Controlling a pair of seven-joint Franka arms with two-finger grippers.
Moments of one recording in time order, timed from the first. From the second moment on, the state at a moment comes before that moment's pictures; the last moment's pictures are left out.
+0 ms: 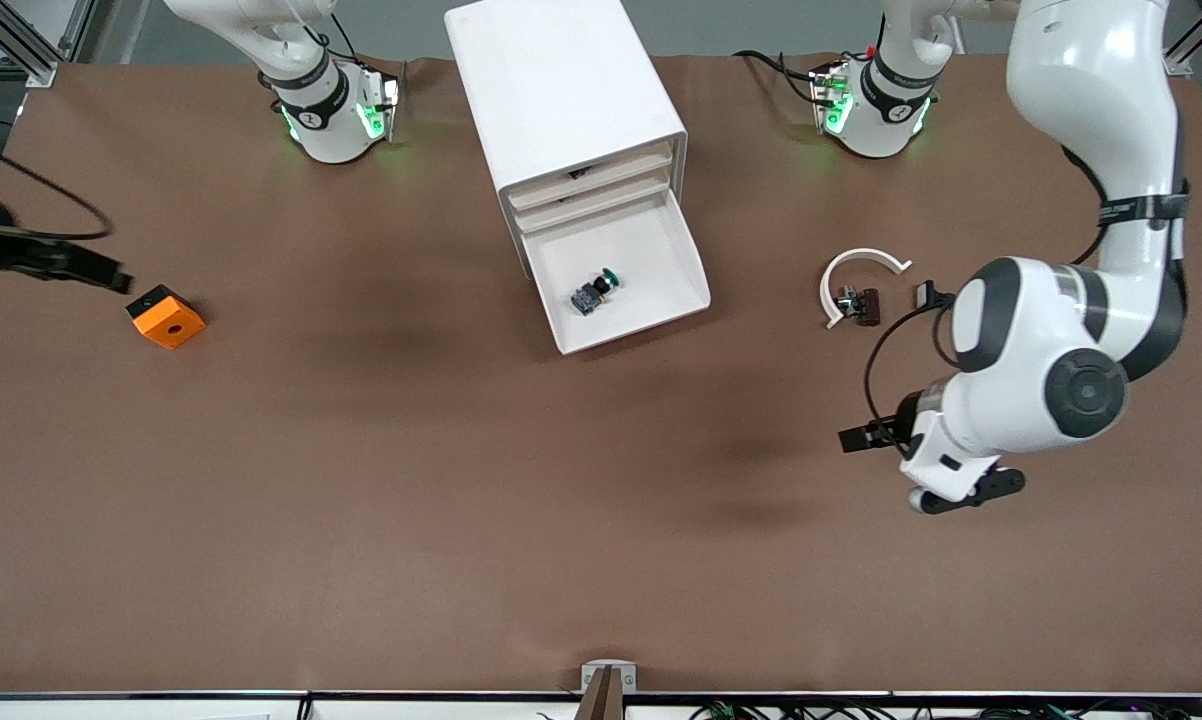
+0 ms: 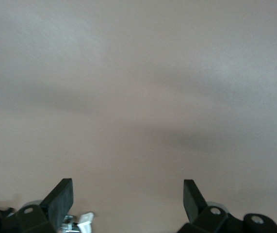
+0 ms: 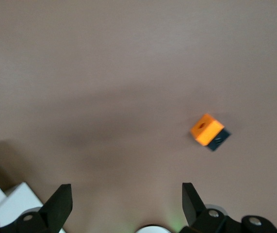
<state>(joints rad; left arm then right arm) -0.26 0.58 0.02 -1.40 -0.13 1.86 -0.45 -0.10 0.09 -0.08 -1.51 0.04 1.44 -0.01</state>
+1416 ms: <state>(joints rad) -0.62 0.69 0.02 -1.49 -0.13 2.10 -0.79 -0.05 0.08 -0.04 -1.46 0.04 1.37 0.06</state>
